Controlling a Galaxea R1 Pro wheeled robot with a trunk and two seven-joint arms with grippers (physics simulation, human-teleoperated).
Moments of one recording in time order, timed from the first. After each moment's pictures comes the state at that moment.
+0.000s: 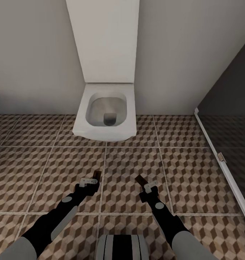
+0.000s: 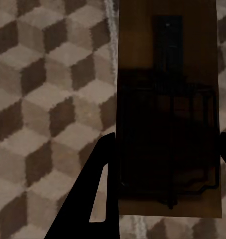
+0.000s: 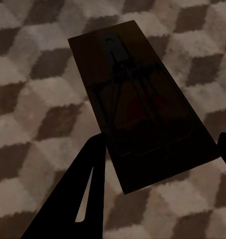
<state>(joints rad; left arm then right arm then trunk) -0.55 0.23 -0.59 -1.02 0.56 0.19 0.19 -0.62 0.13 0.01 -0.52 0.38 -0.06 0.01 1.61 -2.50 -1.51</state>
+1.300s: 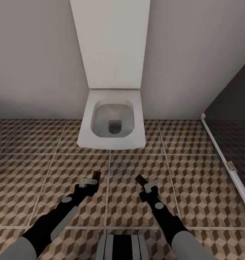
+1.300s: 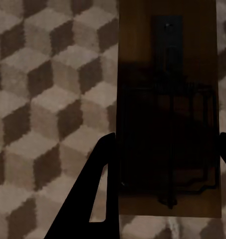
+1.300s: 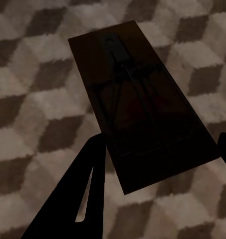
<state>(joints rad) -0.55 0.23 -0.59 -1.01 0.55 0.19 0.19 -0.62 0.14 0.02 -0.53 0.38 -0.07 0.00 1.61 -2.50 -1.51</state>
